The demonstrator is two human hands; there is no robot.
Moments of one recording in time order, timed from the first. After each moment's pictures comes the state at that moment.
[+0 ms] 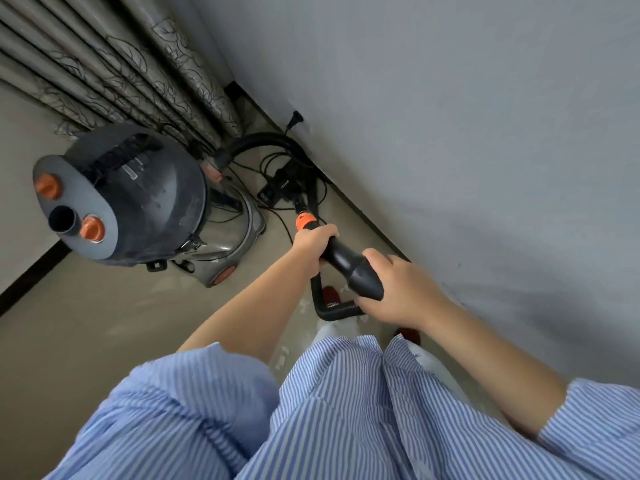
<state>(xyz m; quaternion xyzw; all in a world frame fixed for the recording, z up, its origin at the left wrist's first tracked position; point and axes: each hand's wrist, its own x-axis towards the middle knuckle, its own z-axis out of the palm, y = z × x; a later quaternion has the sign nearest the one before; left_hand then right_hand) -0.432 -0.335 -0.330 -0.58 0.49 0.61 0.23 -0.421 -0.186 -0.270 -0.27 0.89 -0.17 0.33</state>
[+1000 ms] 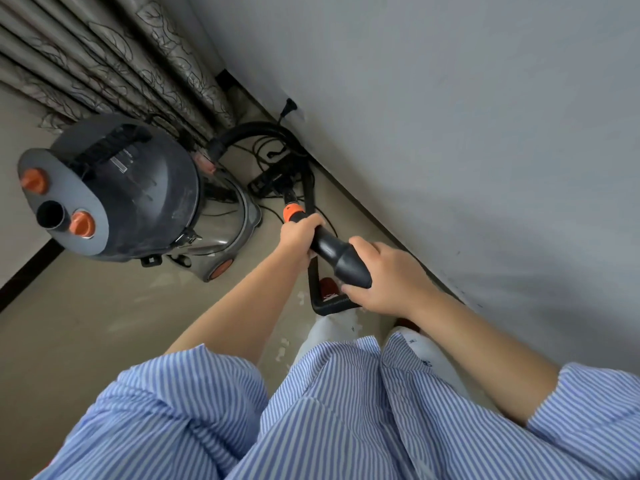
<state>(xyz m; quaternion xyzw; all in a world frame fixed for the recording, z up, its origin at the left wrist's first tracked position) -0.424 -0.342 -0.329 -0.58 0.47 0.64 0.17 -0.417 -0.193 -0.279 -0.30 0.89 -0.19 0.28</state>
